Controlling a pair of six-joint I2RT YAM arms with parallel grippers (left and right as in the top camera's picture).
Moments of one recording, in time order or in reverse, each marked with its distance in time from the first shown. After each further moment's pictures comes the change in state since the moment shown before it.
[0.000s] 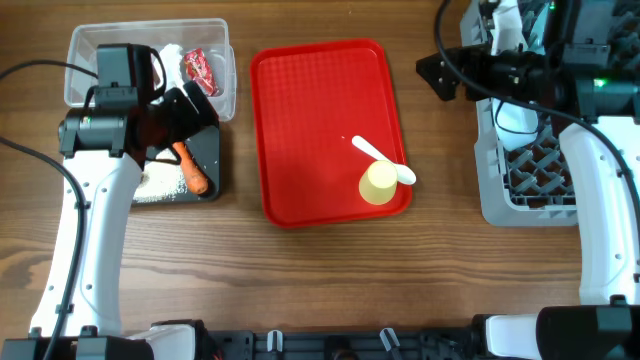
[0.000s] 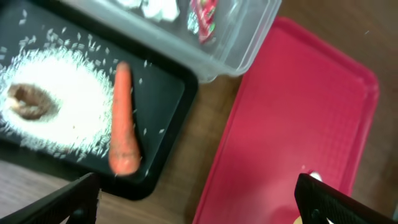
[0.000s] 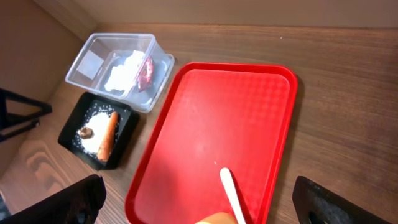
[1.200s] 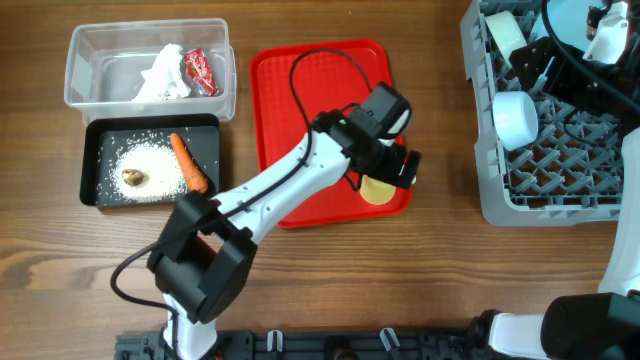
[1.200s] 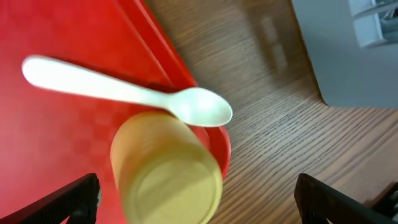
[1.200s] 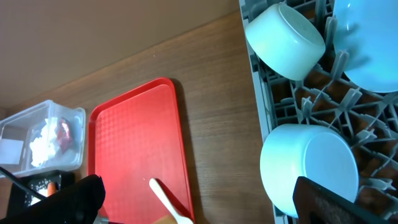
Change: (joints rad) left arm -0.780 0.515 0.191 0.231 0.156 0.184; right arm -0.308 0.000 -0.001 -0.051 0.139 0.140
